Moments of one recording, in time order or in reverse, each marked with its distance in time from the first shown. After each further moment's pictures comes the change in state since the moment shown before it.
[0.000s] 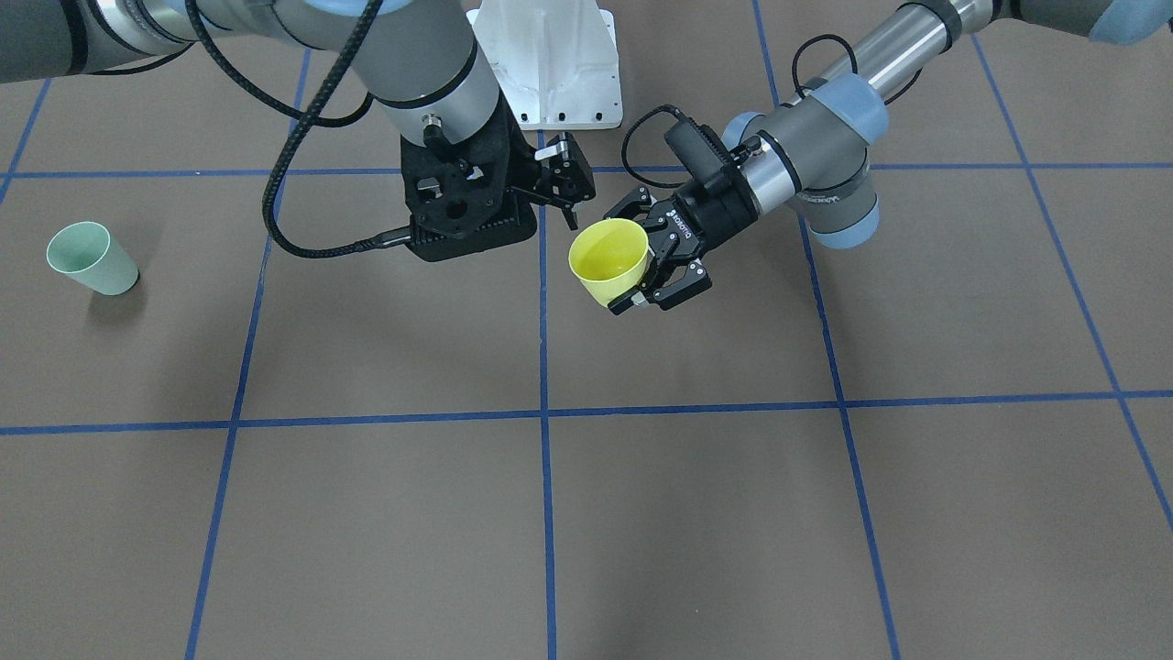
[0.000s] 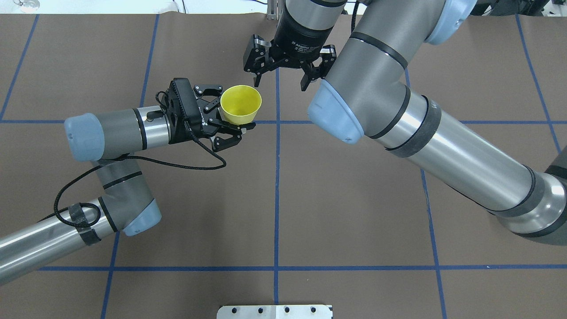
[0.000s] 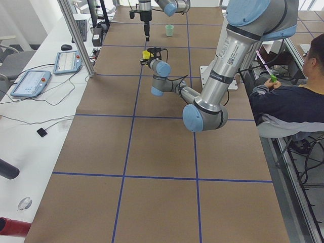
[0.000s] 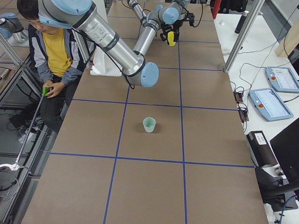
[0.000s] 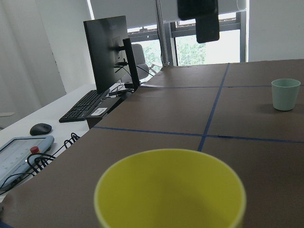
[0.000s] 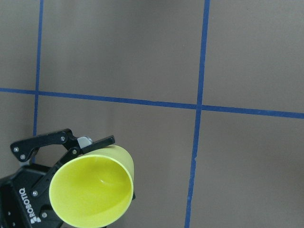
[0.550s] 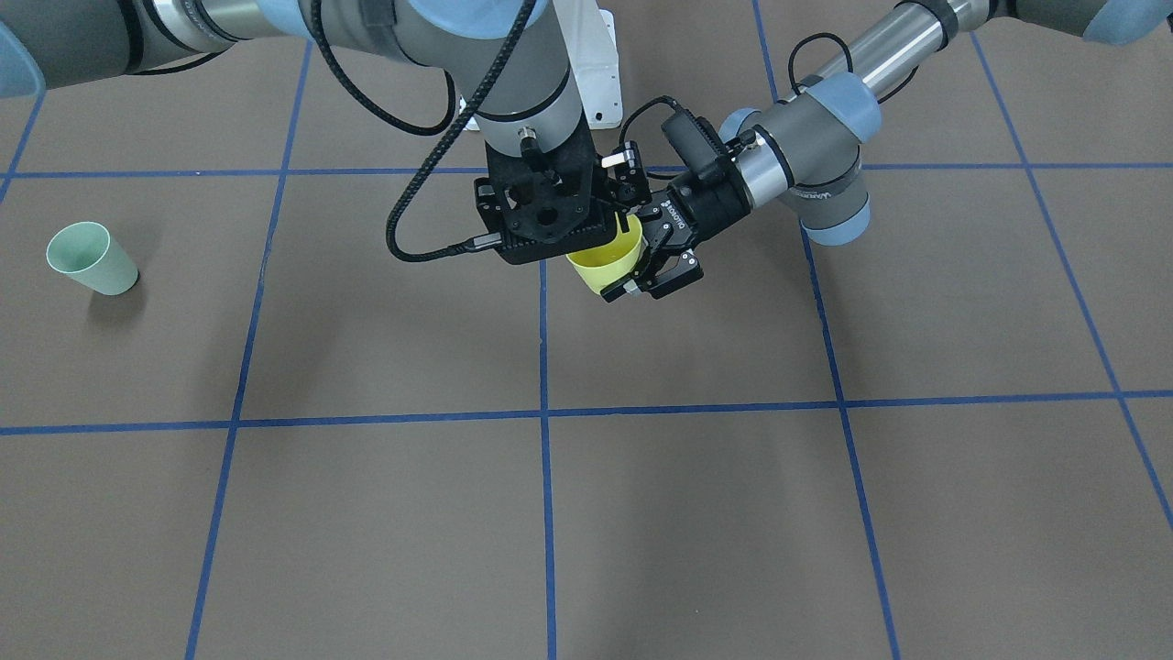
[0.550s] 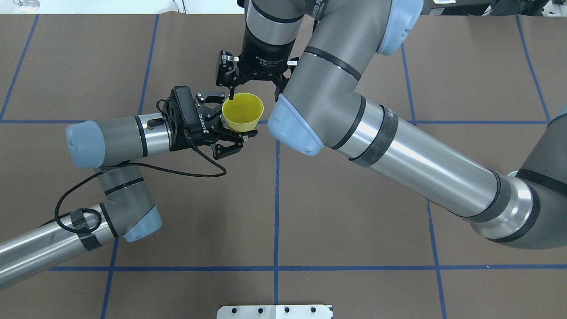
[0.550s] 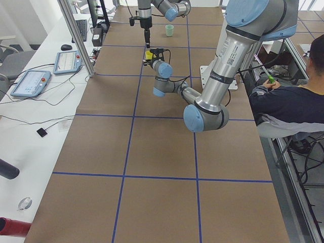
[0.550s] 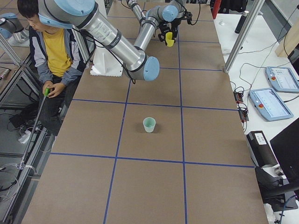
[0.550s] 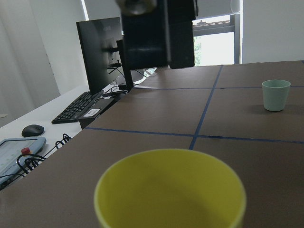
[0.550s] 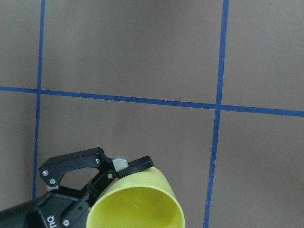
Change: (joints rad) left arm 0.018 0.006 -0.001 -0.028 0.000 0.000; right arm -0.073 0.073 -0.093 0.009 -0.054 0.006
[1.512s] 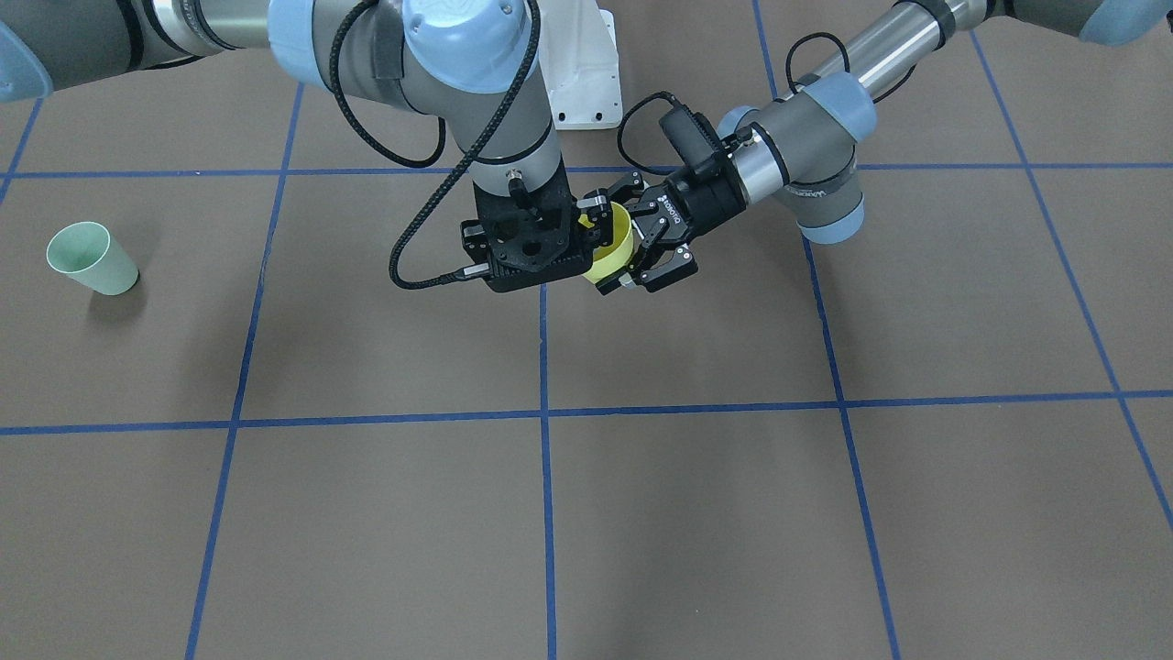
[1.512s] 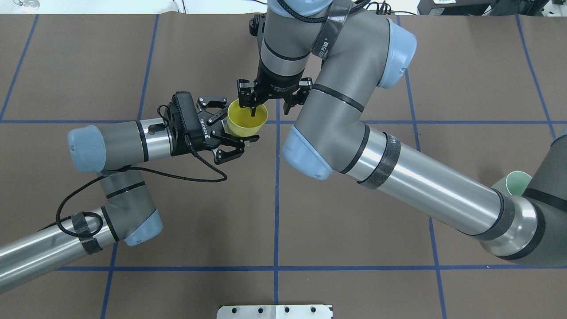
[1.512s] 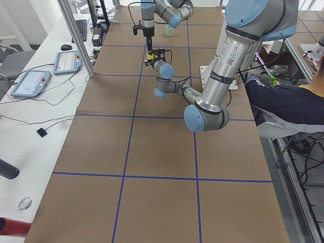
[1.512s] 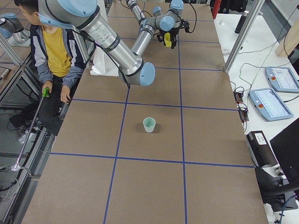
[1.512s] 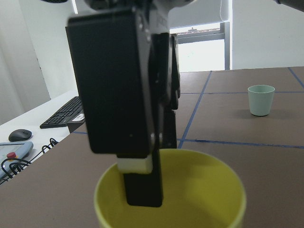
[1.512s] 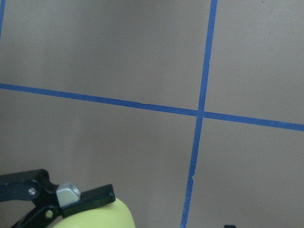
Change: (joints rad) left arm 0.014 0.002 0.002 -0.018 0.000 0.000; right arm -0.037 -0.083 0.008 0.075 -0.109 -0.028
